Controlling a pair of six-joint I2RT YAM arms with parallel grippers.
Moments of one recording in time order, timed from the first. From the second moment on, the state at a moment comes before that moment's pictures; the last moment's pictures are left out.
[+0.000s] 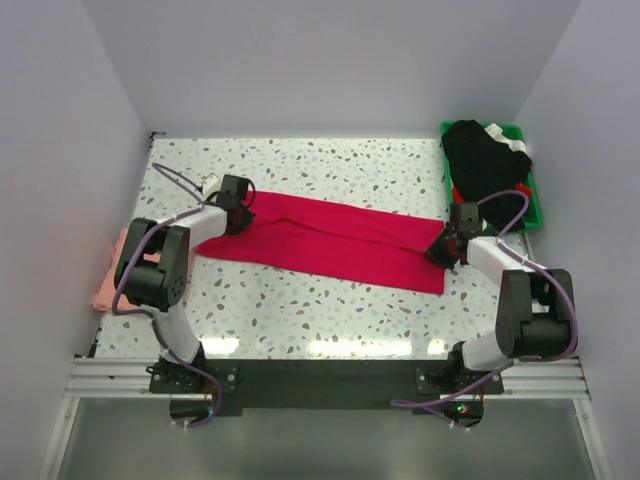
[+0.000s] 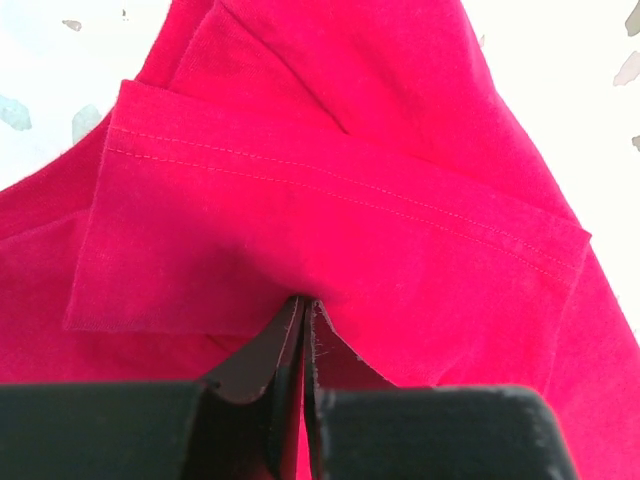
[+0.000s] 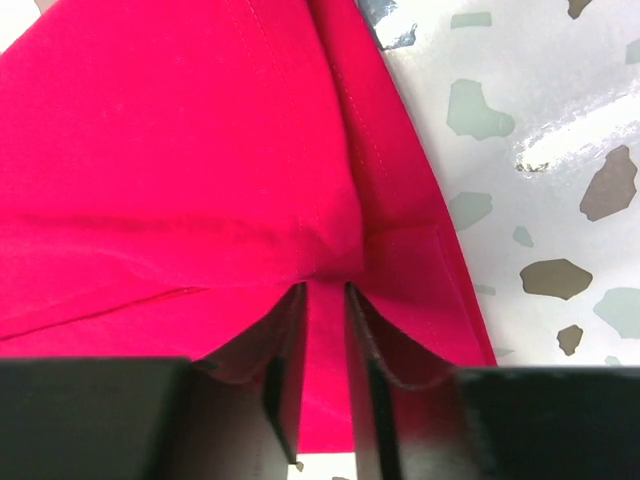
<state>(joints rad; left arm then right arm) -0.23 1.82 1.04 -0.18 -0.32 -0.94 0.01 1.47 0.75 -0.32 0.01 0.72</state>
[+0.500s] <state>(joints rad) -0.23 1.82 1.07 -0.18 -0.32 -0.91 0.01 1.50 0.77 -0.33 0.04 0.70</state>
